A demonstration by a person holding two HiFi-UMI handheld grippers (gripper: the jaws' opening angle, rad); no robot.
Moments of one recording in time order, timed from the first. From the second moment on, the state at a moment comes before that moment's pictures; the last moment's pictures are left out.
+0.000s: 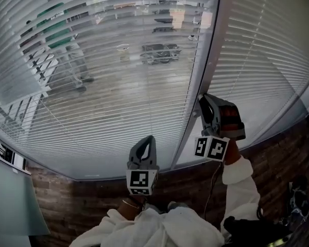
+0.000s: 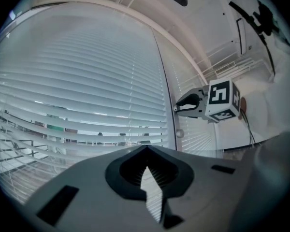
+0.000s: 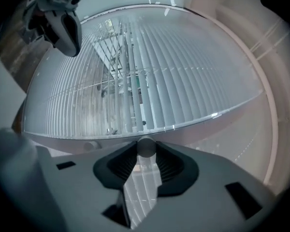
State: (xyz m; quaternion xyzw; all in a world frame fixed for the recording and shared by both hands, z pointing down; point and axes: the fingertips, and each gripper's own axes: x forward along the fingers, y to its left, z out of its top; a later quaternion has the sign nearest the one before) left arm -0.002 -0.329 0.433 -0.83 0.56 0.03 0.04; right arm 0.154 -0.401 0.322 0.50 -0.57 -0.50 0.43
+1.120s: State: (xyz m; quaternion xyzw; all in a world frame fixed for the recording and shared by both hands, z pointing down) left arm 0.015 -0.333 0.436 -0.81 0.58 0.02 0.04; right arm 0.156 -0.402 0.332 0.32 -0.42 -0.68 0.51
